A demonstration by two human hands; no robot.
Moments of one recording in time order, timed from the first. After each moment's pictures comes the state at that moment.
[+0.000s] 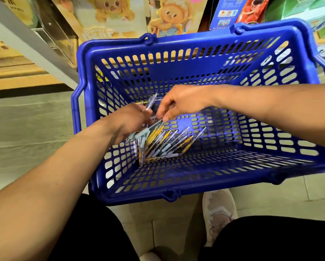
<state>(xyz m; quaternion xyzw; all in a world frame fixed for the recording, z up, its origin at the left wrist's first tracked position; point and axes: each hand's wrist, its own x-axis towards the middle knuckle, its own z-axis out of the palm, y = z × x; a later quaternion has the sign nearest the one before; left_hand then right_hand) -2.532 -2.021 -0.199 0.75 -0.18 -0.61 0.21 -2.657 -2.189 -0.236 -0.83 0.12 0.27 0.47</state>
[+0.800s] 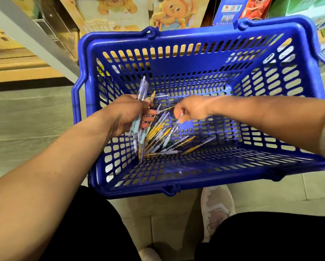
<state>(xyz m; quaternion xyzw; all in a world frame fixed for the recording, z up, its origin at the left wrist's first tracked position) -2.533 -2.023 -0.189 0.73 -0.08 -0.60 0.32 -2.690 -2.195 -0.305 -0.86 0.18 0.34 0.34</state>
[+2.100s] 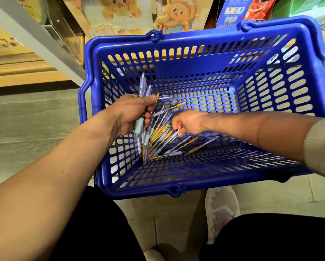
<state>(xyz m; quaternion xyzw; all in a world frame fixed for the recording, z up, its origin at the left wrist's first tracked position) -2.528 -2.025 -0.182 0.70 -0.06 -0.62 0.35 -2.694 -2.156 -0.334 -0.83 0.23 0.35 0.37</state>
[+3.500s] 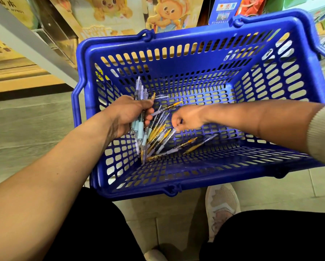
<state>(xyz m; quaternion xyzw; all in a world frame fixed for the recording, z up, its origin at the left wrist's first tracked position) -2.529 -2.027 -0.189 0.71 -0.05 -0.61 0.34 -2.692 -2.175 -0.315 -0.84 0.18 0.36 0.37</state>
